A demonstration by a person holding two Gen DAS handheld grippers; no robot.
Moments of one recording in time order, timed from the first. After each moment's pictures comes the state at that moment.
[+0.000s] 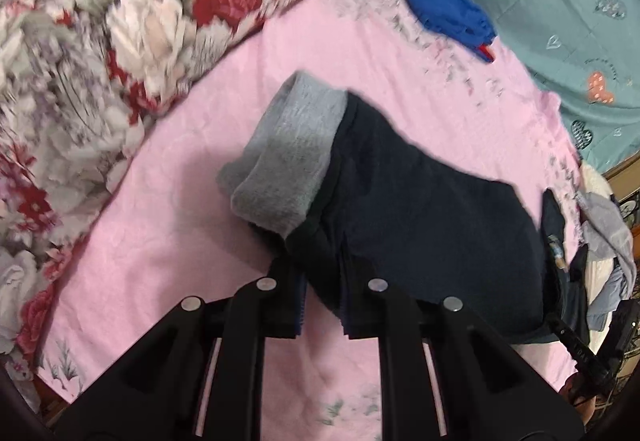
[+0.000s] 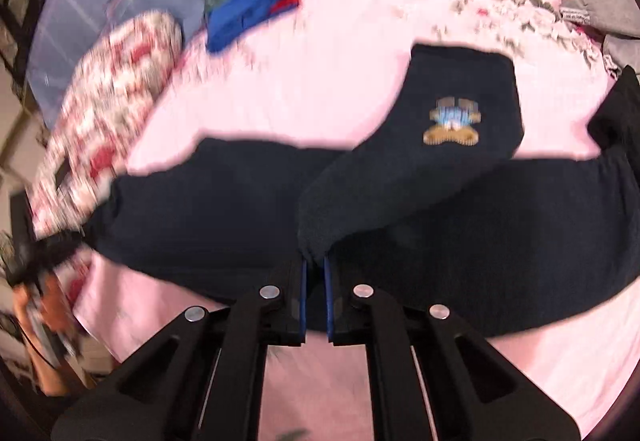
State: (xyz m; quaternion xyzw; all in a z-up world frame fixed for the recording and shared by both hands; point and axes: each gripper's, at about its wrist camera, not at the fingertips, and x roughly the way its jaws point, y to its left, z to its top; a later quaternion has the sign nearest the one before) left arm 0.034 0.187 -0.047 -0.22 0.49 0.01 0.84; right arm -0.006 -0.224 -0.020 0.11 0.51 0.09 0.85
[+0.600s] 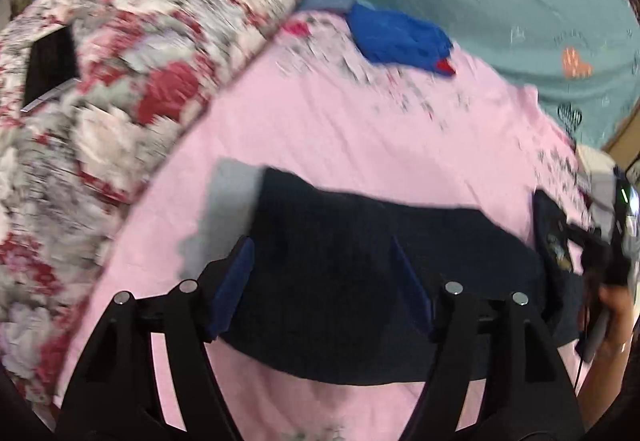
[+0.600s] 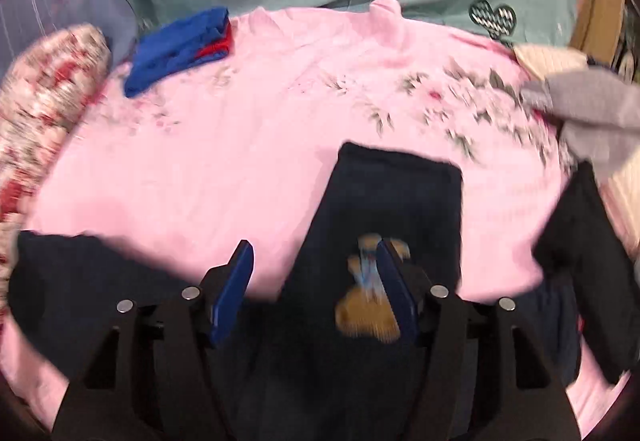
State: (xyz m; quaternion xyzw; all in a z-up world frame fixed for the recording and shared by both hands) left arm 0.046 0.130 -0.003 -0.13 0.42 0.00 0.90; right arm 0.121 -0.228 -0.007 -0.03 0.44 -0.08 0.89
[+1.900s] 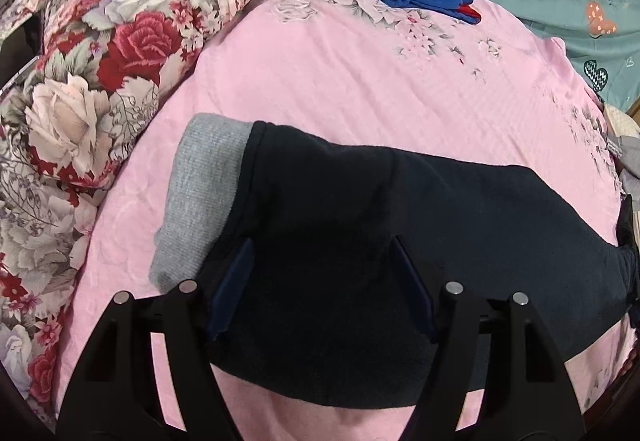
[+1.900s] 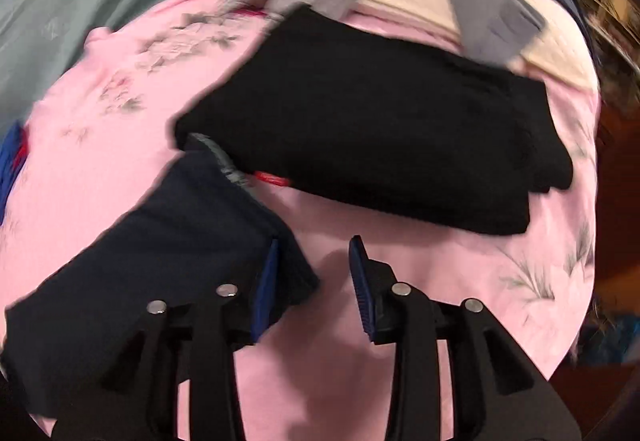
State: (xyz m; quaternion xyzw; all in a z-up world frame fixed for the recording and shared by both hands) left arm 0.081 0.126 -0.047 -0.08 0.47 0.01 0.88; right arm -0.075 -0.470 -0.025 0.24 0.41 -0.32 0.82
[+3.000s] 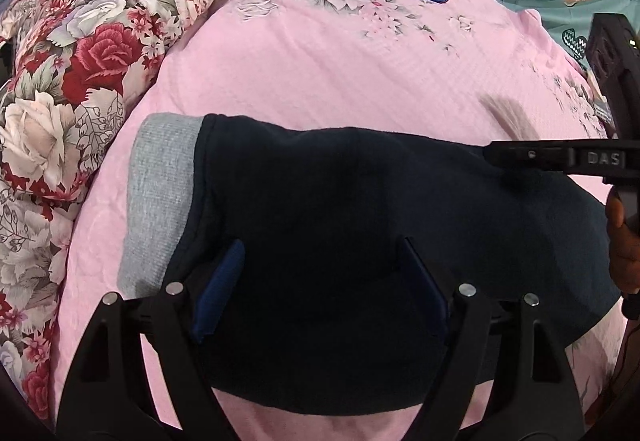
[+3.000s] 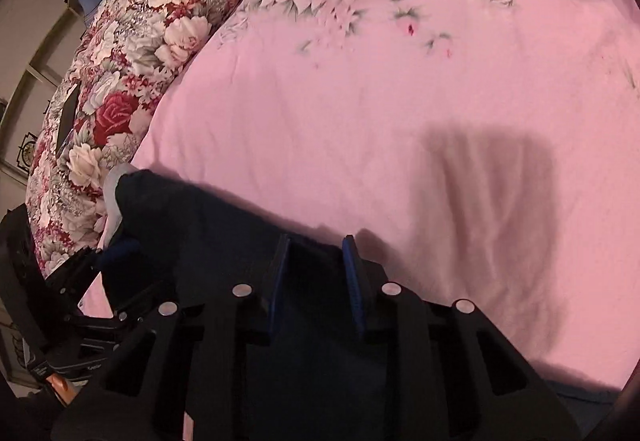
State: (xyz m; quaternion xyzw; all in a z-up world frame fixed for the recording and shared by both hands) left arm 0.083 0.112 -0.057 -0.05 0.47 -0.03 0.88; right arm 0.144 -0.075 -0.046 0.04 0.57 0.27 0.78
